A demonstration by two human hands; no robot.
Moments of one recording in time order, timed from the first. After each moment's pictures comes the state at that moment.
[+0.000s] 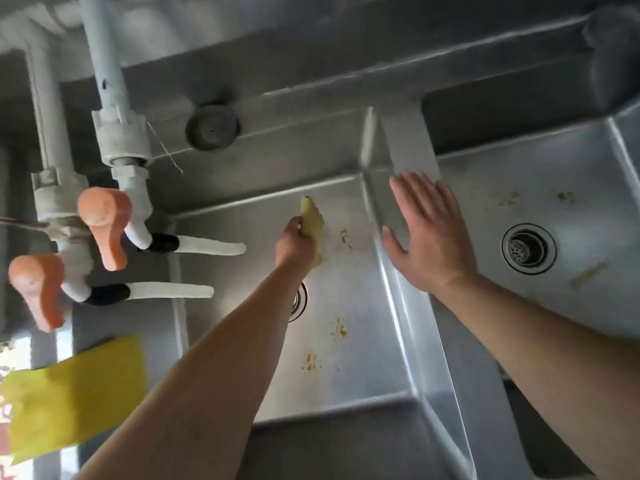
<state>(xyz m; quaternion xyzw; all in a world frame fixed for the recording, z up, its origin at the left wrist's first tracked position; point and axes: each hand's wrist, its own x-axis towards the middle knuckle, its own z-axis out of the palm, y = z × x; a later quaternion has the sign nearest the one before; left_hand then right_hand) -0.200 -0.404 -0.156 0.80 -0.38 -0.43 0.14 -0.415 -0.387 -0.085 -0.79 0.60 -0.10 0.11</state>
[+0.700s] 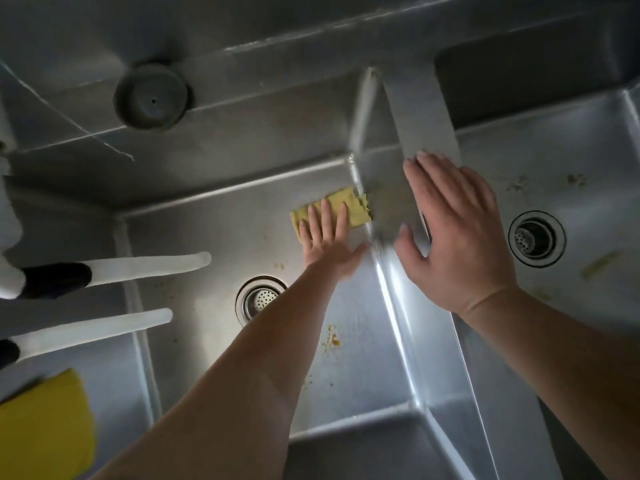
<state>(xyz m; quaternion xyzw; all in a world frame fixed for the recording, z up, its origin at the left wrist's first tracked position) -0.262 -0.409 -0.290 0.66 -0.68 -0.29 -0.14 -0.415 -0.389 -0.091 -0.78 0.62 -0.13 0.06</state>
